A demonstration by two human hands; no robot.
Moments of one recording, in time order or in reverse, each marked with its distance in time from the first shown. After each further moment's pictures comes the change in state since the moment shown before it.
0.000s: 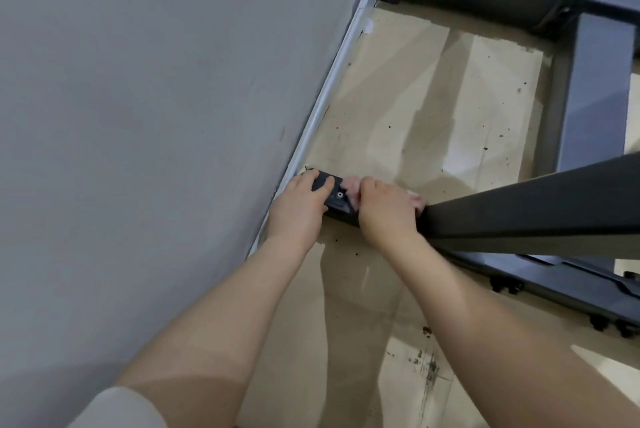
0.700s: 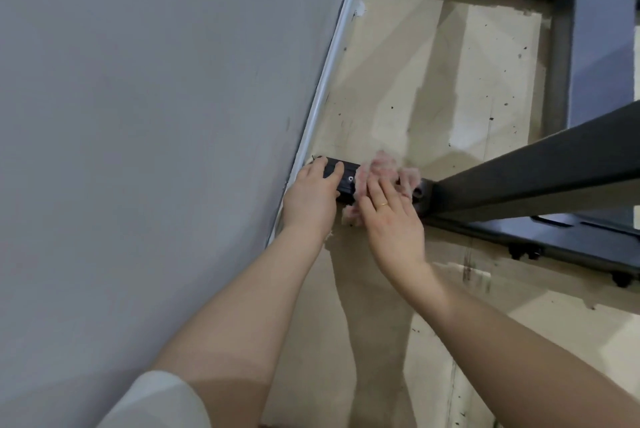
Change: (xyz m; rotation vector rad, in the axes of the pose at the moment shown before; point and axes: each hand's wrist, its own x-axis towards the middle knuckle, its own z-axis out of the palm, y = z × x) left_hand -0.002 0.003 -0.004 0.035 -0.010 0.012; right_hand -0.061 -0.013 0.028 -0.035 0.360 -0.169
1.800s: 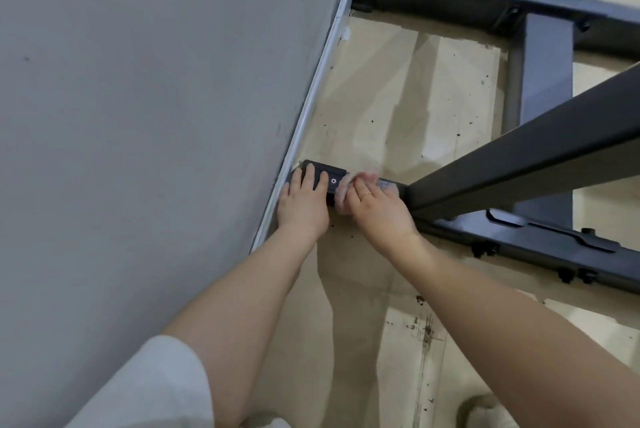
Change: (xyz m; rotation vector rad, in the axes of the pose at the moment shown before) left_hand -0.015 0.014 -0.003 0.066 -0.159 -0.042; right_hand 0.015 0.022 -0.022 -0.198 -0.285 -0.180
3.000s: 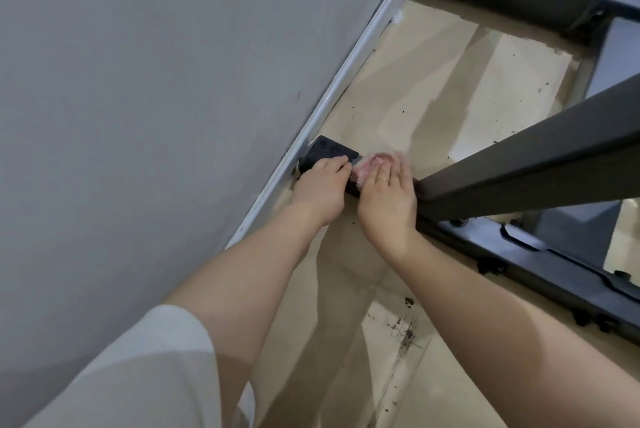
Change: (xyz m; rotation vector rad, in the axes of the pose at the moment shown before) left_hand -0.007 0.028 0.012 -0.173 0.065 0.029; right_hand -0.003 0.003 0.010 -0.103 -0.034 0.141
